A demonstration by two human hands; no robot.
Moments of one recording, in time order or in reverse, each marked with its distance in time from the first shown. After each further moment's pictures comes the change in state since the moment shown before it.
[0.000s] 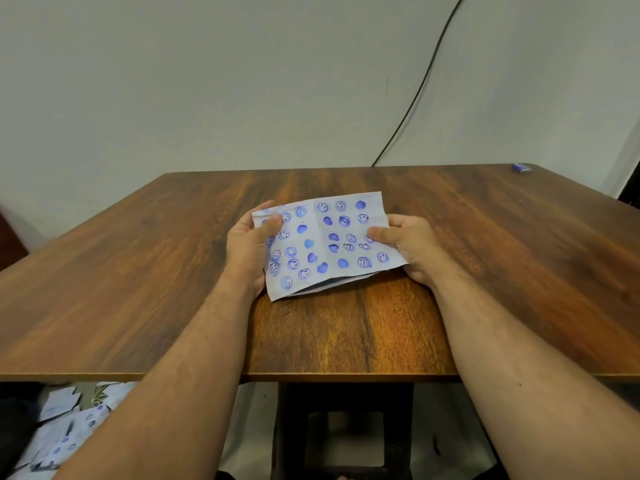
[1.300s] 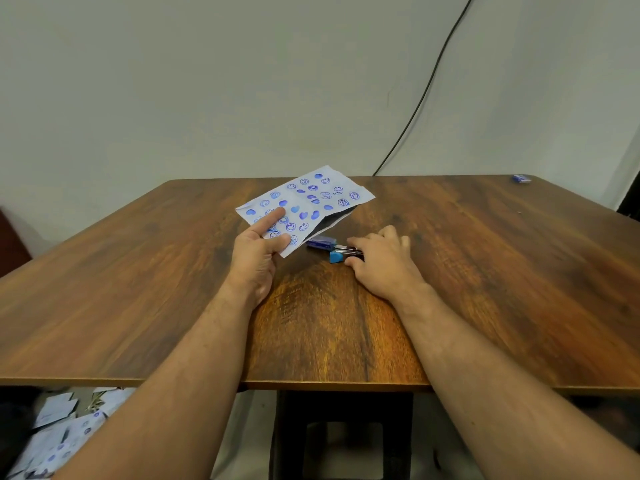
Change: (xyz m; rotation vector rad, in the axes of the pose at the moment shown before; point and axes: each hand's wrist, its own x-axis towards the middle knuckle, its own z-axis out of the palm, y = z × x) left_hand 0.005 -0.005 0.003 -0.072 -0.027 0.023; right_hand -0.004 0.015 0.032 -1.459 0.070 -0.398
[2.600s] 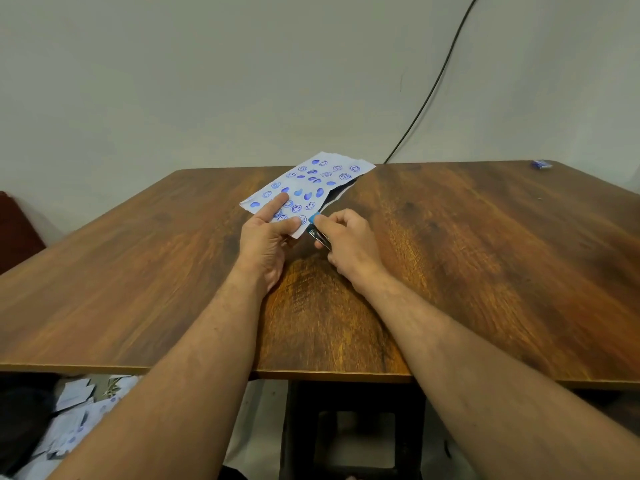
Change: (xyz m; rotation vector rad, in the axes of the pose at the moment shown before) left_hand -0.001 0.005 0.000 -0.033 0.036 -0.020; right_hand 0.008 -0.078 0.009 1.120 0.091 0.356
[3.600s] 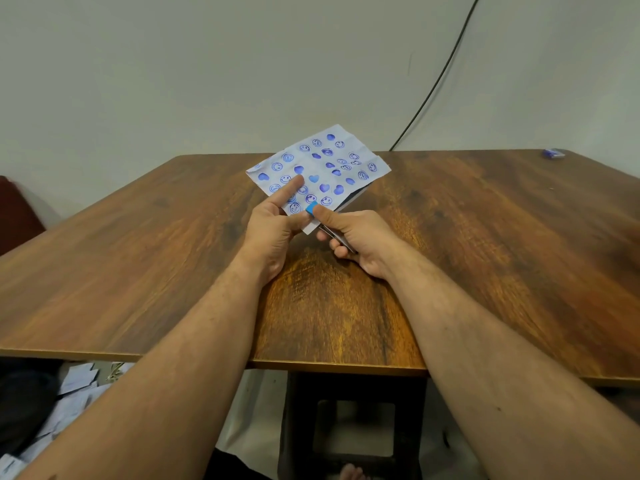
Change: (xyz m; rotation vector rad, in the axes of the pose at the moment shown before) left_hand 0.002 -0.008 -0.001 0.232 -0.151 0.107; right_hand 0.009 0.000 -0.023 0.280 -0.340 0.282
